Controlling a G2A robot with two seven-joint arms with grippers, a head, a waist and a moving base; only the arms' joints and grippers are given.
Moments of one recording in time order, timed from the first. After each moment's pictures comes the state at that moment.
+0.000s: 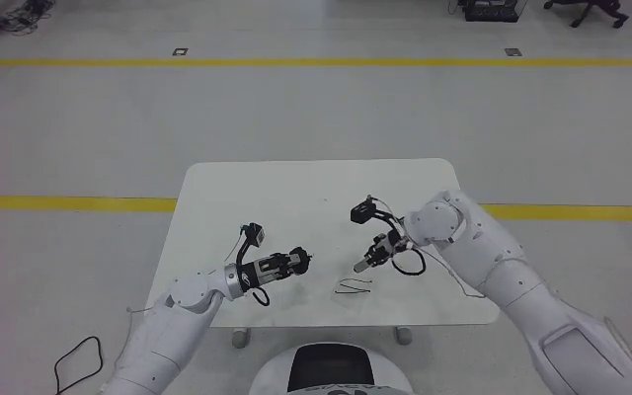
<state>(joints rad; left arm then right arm) 1.48 -1.14 -1.19 -1.36 -0.38 -0.34 -0.96 -0.92 -1.10 0.75 -1.28 -0.41 -0.34 1.29</state>
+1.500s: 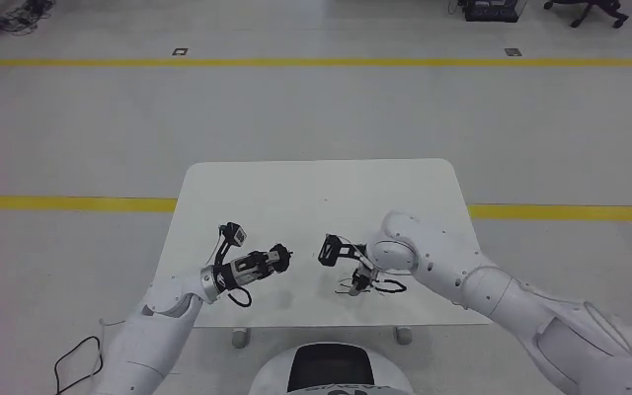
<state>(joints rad) 1.56 -1.11 -1.32 -1.42 -0.51 -0.34 -1.05 -0.80 -1.10 0.34 -1.42 -0.76 -0.34 1.15</state>
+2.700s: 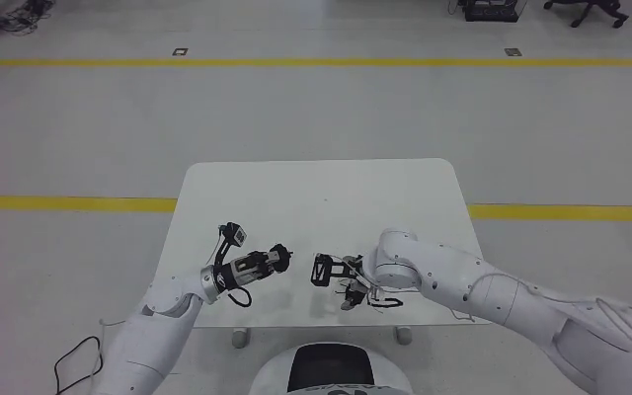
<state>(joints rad) 1.56 -1.11 -1.32 -1.42 -0.51 -0.34 -1.05 -0.74 -1.03 0.17 -1.53 -0.73 -0.34 0.97</state>
